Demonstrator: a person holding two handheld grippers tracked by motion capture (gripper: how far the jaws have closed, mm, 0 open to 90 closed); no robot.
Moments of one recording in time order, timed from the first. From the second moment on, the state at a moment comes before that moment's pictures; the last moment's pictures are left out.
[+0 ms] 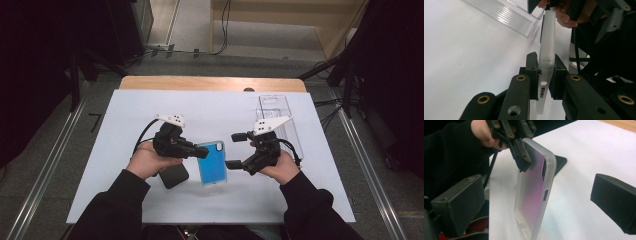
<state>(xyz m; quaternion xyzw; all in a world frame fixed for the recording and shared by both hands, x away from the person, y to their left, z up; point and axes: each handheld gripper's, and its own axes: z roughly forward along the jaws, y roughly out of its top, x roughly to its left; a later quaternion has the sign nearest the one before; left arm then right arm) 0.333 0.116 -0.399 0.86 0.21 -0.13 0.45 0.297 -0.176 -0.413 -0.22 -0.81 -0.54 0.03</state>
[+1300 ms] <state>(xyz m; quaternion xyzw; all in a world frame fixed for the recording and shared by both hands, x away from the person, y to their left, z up) 0.329 0.109 -0.385 0.80 0.42 -0.06 0.42 0.279 -0.140 -0.427 -0.41 -0.77 -0.49 -0.07</state>
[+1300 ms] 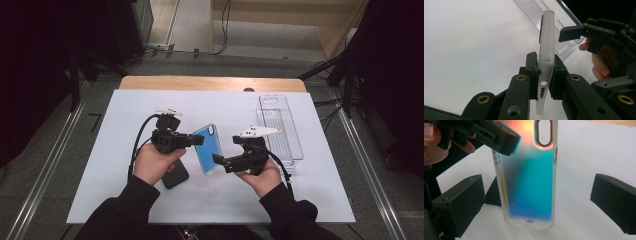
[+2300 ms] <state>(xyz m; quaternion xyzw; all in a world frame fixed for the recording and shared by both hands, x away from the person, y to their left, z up) 0.315 0.086 -0.389 0.81 0.42 -0.05 0.41 0.280 -0.110 -0.436 -0.43 -0.77 -0.46 -0.11</state>
